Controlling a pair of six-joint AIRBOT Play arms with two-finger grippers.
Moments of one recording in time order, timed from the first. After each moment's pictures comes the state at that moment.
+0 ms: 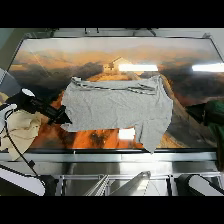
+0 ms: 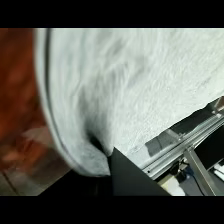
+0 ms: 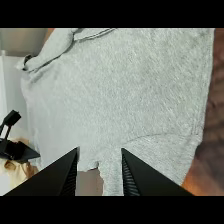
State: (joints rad) left arm 0.22 -1.82 1.15 0.97 -1.48 -1.31; right arm -0.75 -1.16 0.64 -0.44 1.33 0.85
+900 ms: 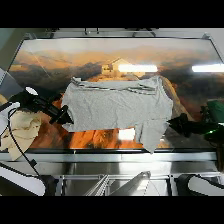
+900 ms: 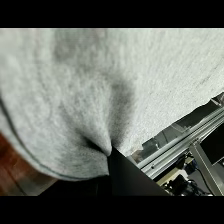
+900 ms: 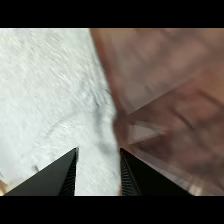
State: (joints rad) left arm 0.19 -1.83 1.18 0.98 -1.49 -1.31; right arm -0.53 -1.36 0.48 -0.53 0.98 1.00
